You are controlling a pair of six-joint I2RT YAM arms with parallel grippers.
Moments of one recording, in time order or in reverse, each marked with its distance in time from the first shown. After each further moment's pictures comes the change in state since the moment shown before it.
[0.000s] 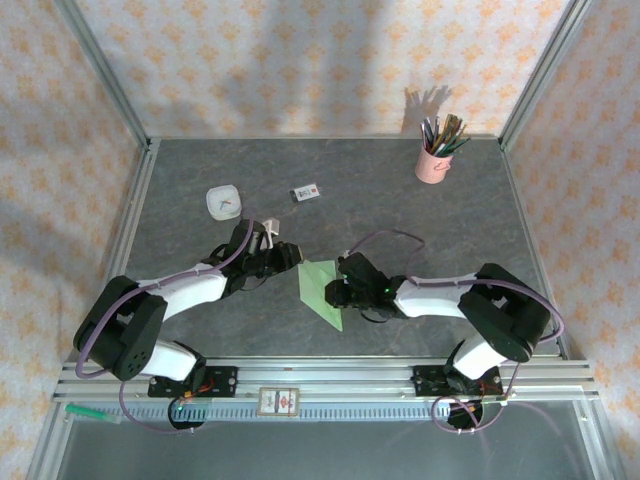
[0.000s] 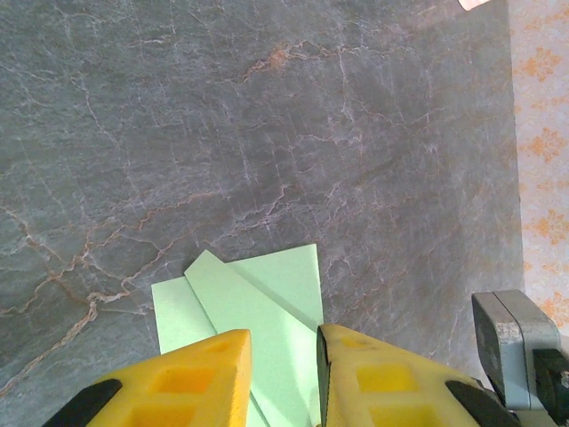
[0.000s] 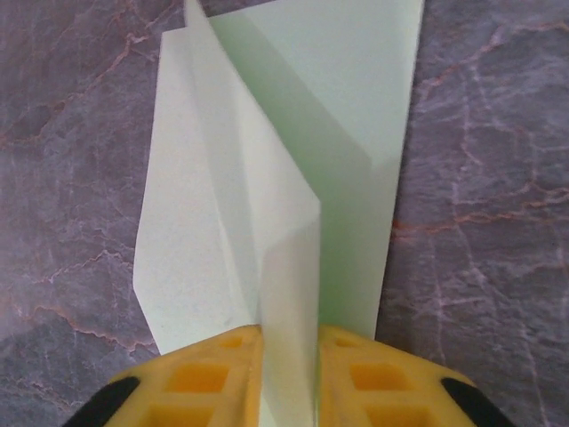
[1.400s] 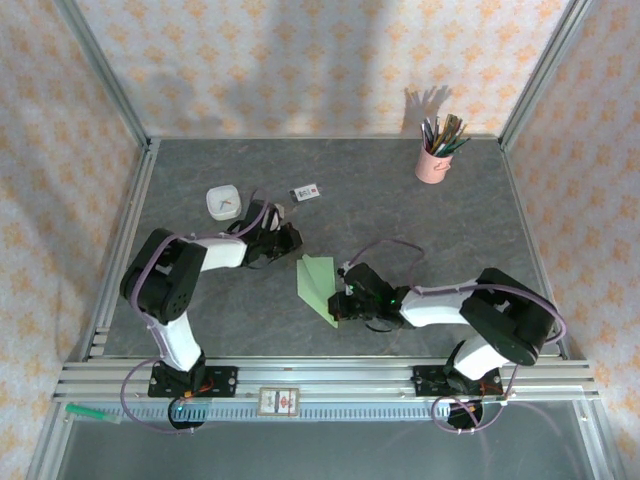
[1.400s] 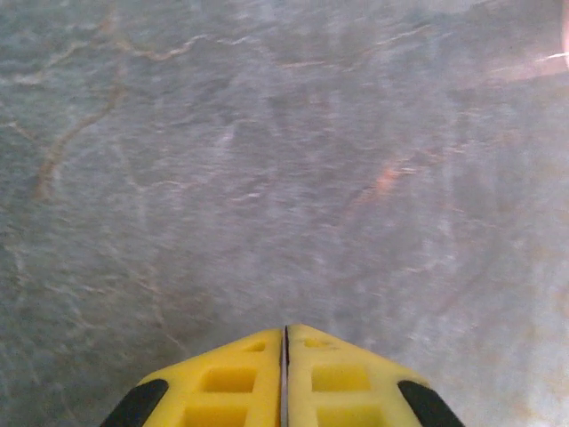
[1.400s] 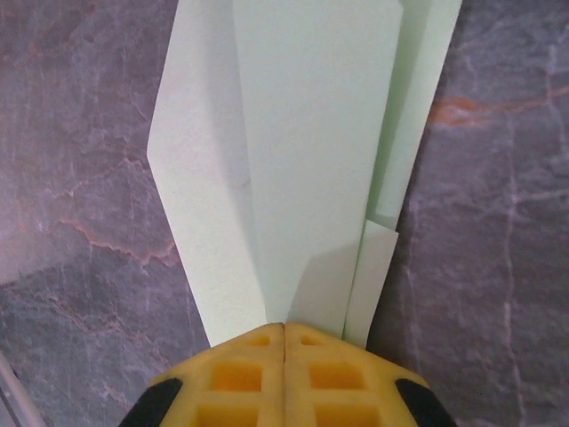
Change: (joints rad) left arm 0.079 0.338 0.247 -0.011 0.000 0.000; right arm 0.029 -0.038 -0.108 0.075 -0.087 -0.034
